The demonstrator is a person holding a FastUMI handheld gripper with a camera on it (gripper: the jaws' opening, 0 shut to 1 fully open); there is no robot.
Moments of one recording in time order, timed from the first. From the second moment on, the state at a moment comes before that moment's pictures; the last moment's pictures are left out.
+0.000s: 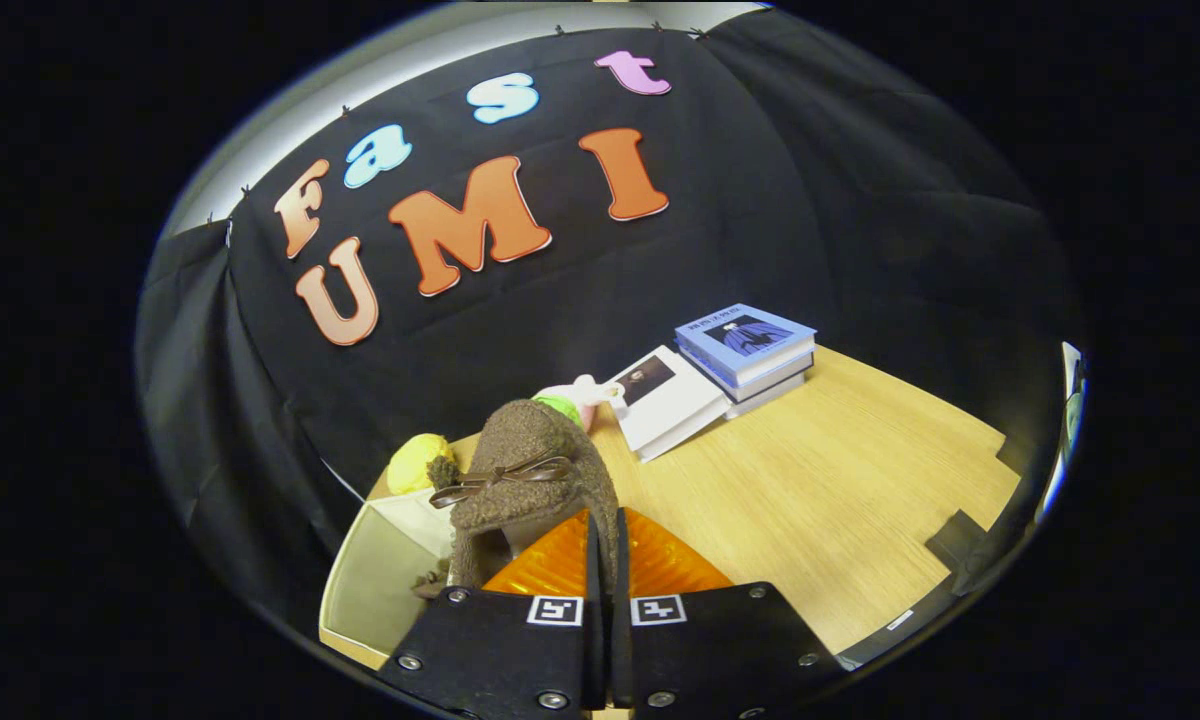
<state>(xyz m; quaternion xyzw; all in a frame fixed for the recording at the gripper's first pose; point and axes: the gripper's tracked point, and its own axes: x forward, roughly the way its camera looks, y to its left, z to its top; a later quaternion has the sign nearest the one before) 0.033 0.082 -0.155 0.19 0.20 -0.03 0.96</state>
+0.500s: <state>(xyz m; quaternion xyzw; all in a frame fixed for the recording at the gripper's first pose) 0.043 0.198 -0.147 0.22 0.21 0.03 0.95</state>
